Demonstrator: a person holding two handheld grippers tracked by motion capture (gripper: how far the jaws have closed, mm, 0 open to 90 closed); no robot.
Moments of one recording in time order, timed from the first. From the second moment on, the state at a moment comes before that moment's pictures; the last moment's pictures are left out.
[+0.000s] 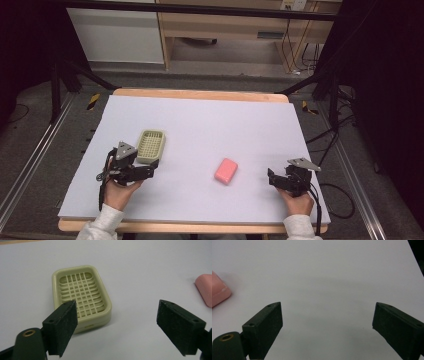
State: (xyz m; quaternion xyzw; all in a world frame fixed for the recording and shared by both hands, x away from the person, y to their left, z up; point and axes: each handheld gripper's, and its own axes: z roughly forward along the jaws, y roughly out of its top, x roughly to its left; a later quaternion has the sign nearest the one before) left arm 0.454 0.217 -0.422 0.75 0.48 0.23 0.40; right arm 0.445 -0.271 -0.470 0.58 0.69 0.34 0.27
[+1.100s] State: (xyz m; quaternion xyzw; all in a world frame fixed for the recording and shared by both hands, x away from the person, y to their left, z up) left arm 0.469 0.149 -0.411 0.77 0.44 0.20 0.41; right arm 0.445 -0.270 -0.469 0.58 0.69 0.35 0.28
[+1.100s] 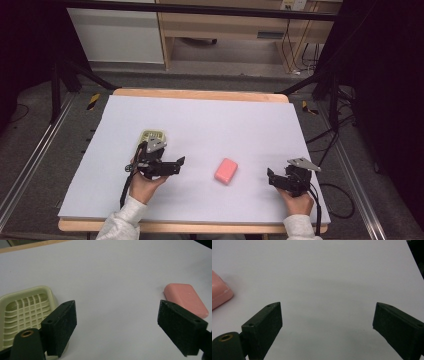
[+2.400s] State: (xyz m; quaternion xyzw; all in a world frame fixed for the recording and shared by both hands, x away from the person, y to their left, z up) left arm 0.473 0.083 -0.411 0.81 0.39 0.17 0.41; right arm 0.445 -0.270 -0.470 0.58 0.68 0.35 0.28
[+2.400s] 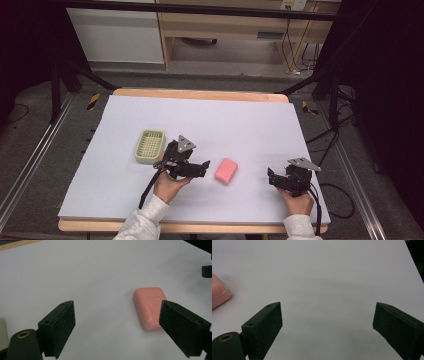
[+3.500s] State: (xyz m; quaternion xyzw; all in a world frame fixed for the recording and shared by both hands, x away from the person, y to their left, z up) left arm 0.472 0.040 -0.424 0.83 0.37 0.15 0.39; right arm 0.446 -0.269 -0.470 0.58 0.69 0.34 0.28
